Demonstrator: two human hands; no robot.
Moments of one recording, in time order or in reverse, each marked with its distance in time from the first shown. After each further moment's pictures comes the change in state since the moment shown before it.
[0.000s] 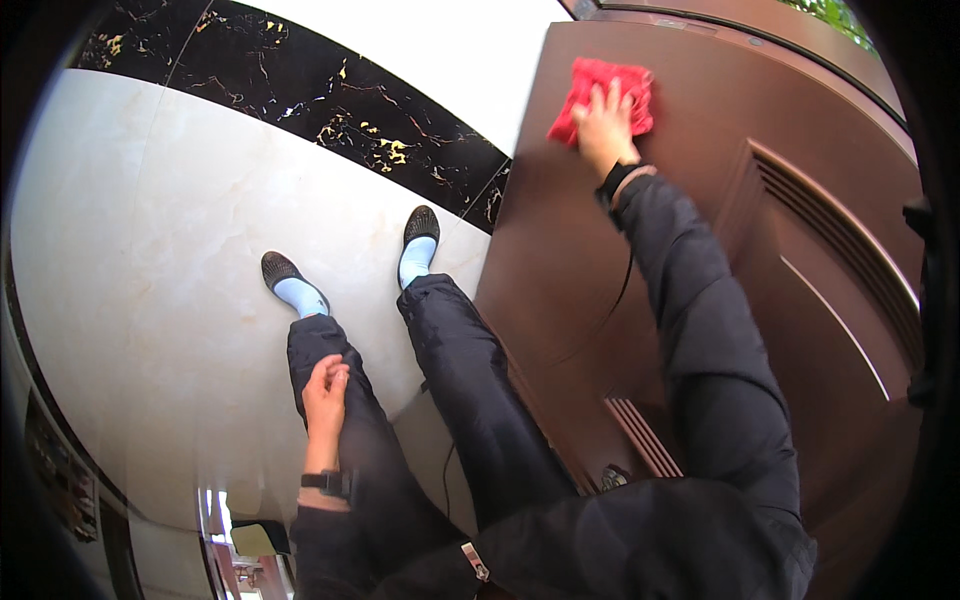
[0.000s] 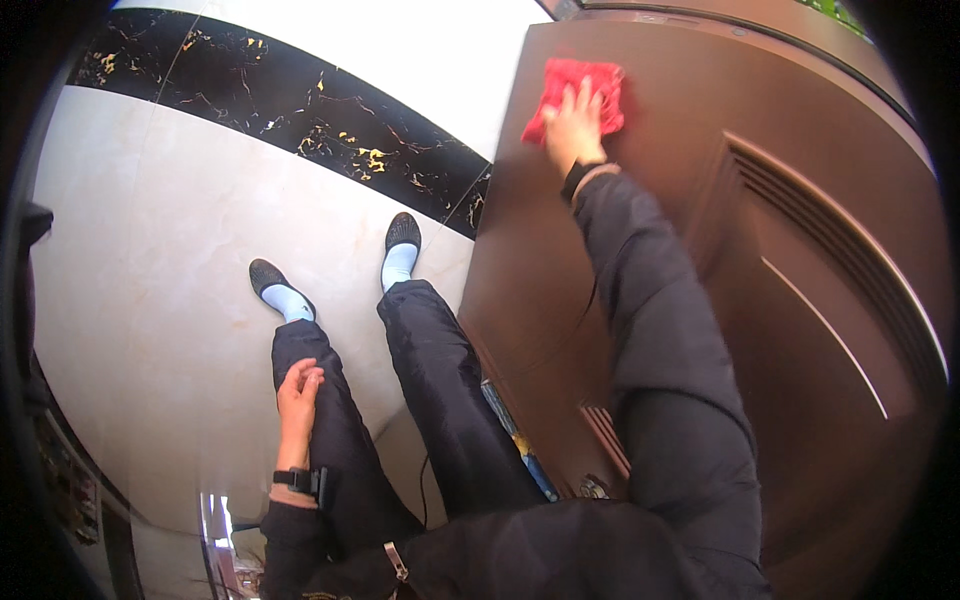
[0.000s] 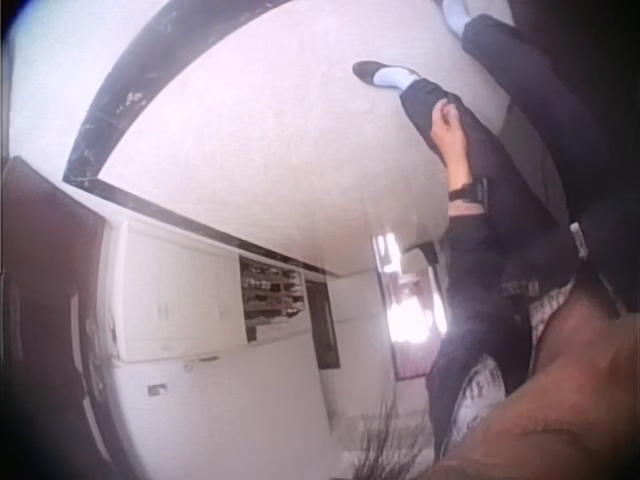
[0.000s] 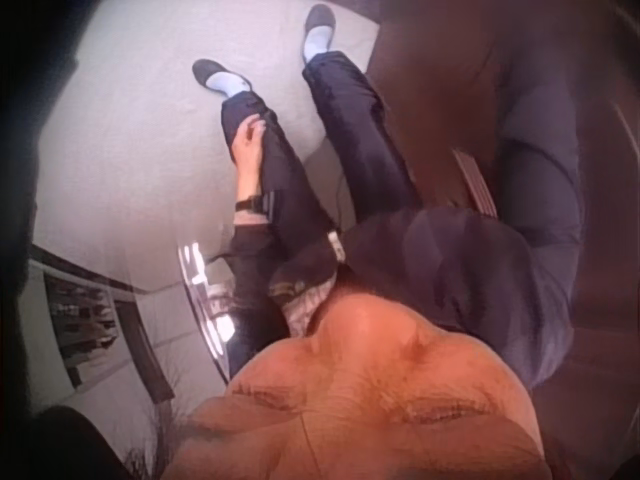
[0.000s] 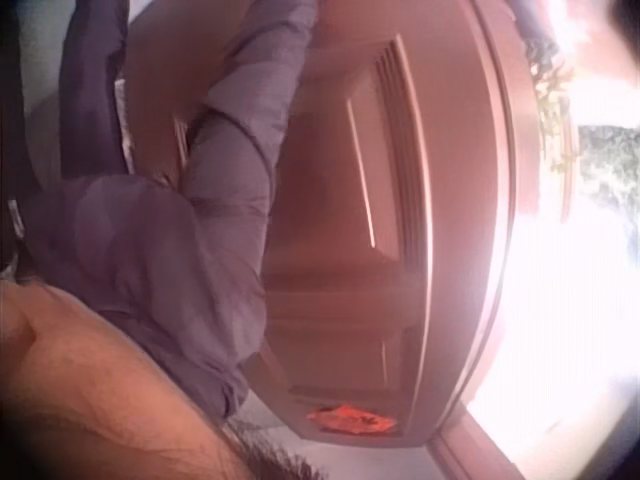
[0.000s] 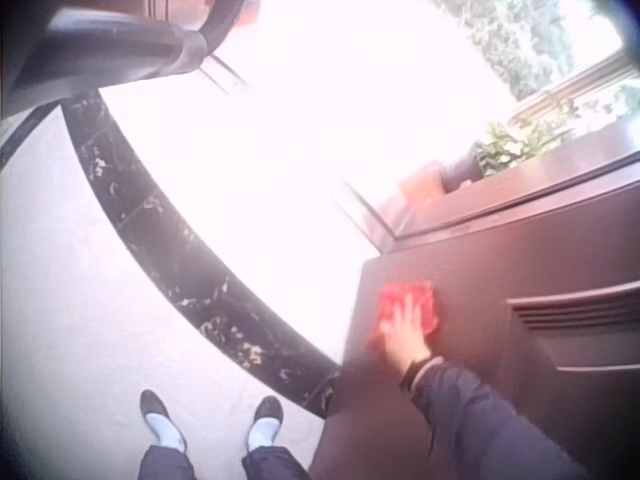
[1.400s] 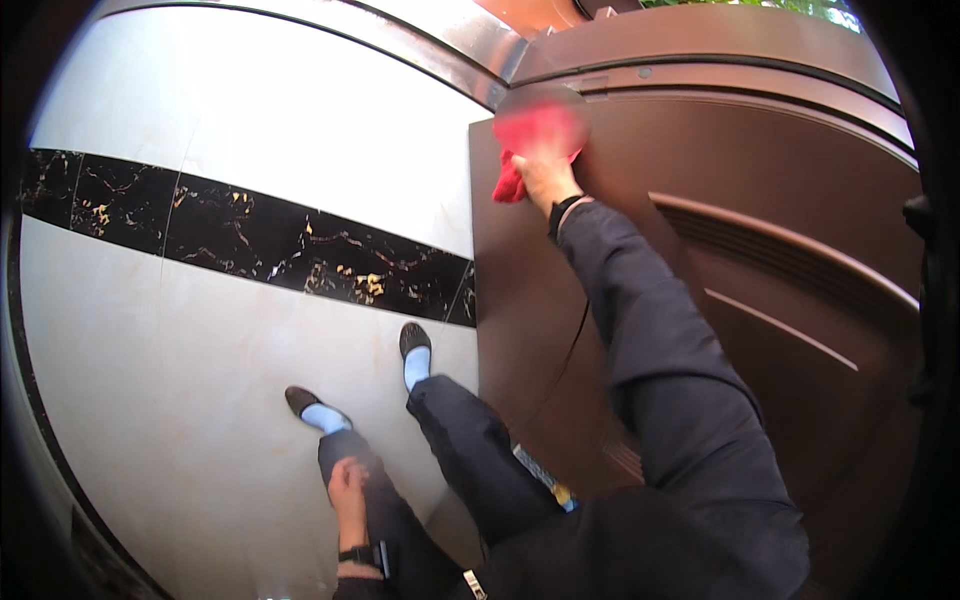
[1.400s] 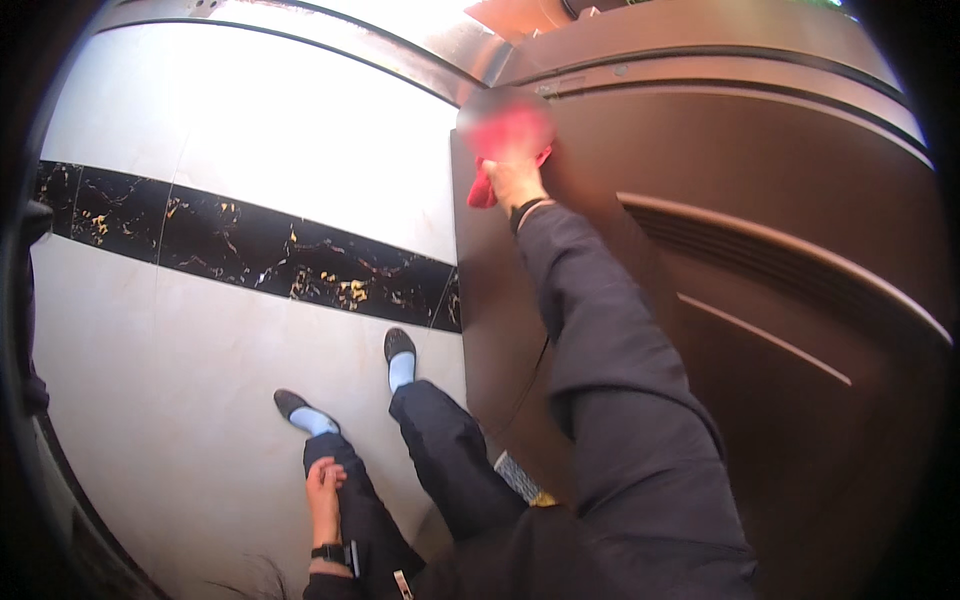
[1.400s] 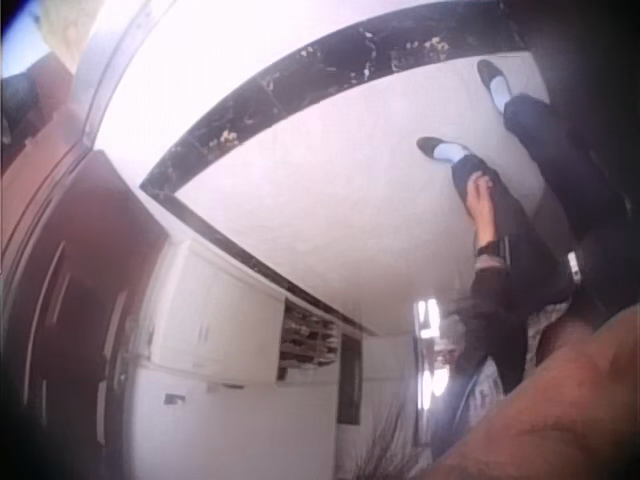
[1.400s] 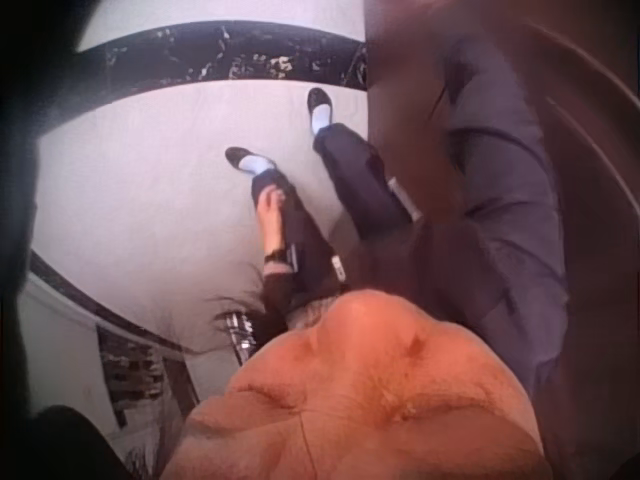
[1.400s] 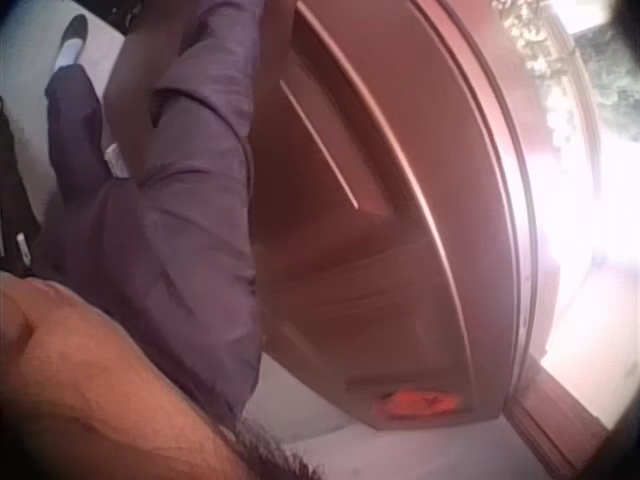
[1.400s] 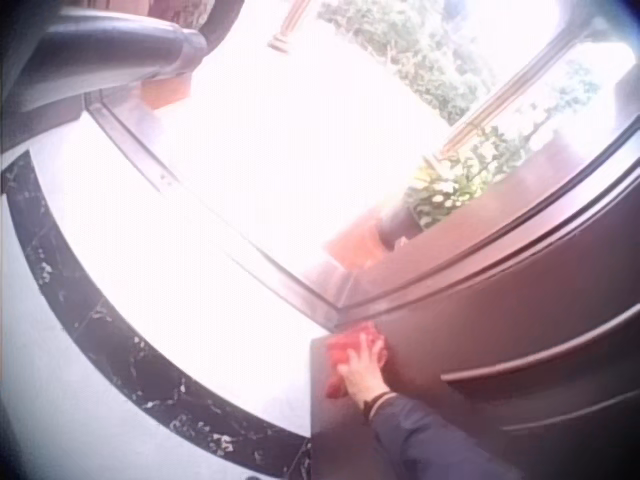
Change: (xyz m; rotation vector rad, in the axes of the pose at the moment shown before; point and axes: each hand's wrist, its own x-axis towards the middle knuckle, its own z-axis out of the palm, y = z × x) left_hand 0.012 0.040 -0.017 -0.114 -0.034 0.018; right_hand 0.064 0.075 -0.025 0.799 0.424 0.253
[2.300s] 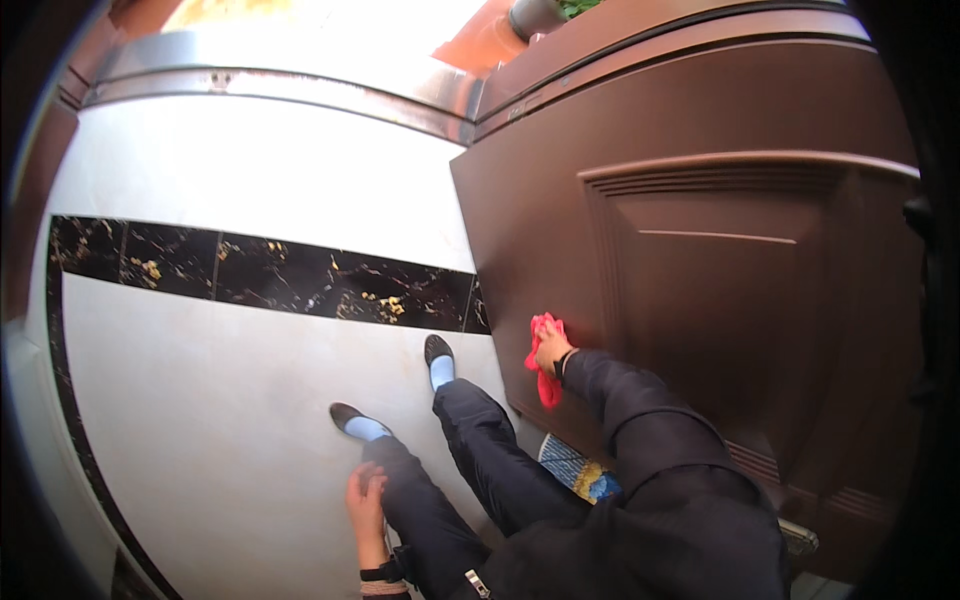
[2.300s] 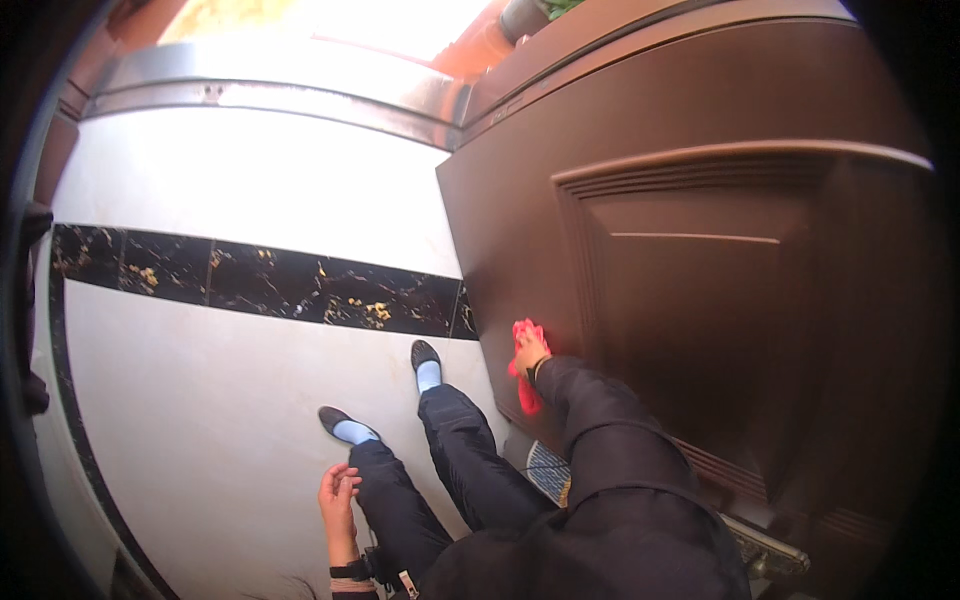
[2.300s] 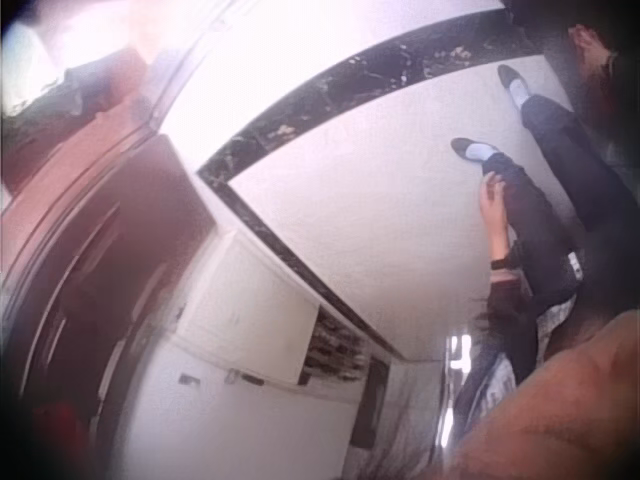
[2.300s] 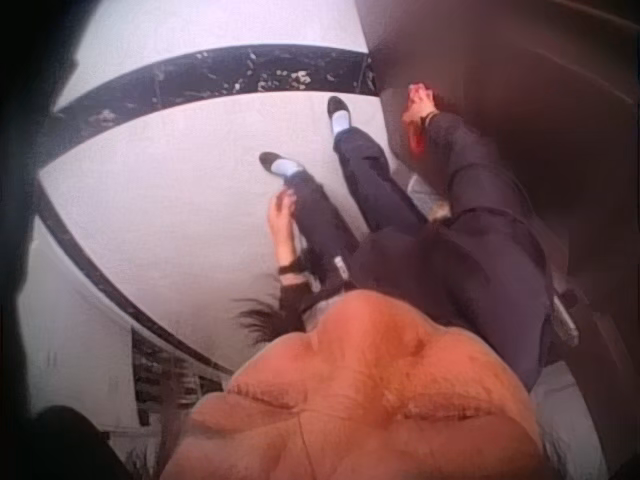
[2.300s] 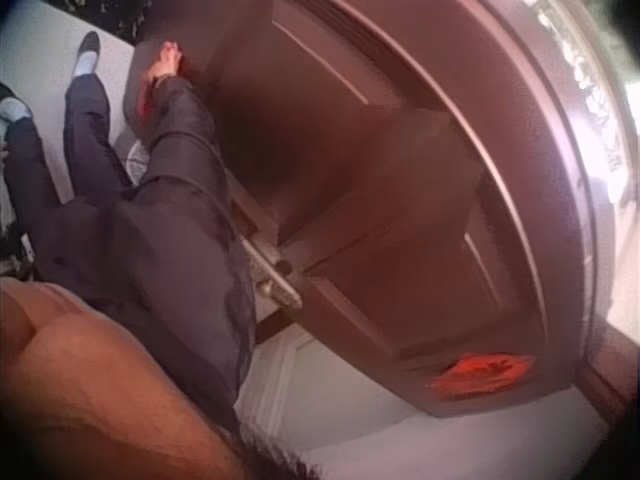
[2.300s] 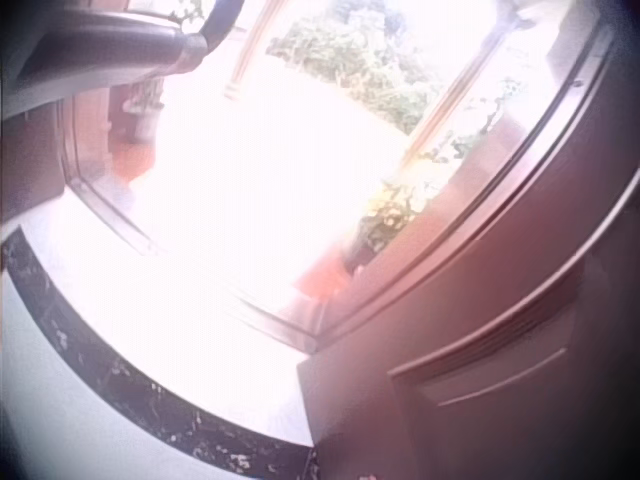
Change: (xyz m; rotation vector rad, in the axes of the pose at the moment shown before) left_hand -0.092 0.100 -0.040 -0.012 -0.109 0.173; right_hand -0.345 -0.070 0.010 -0.524 -1.156 -0.035
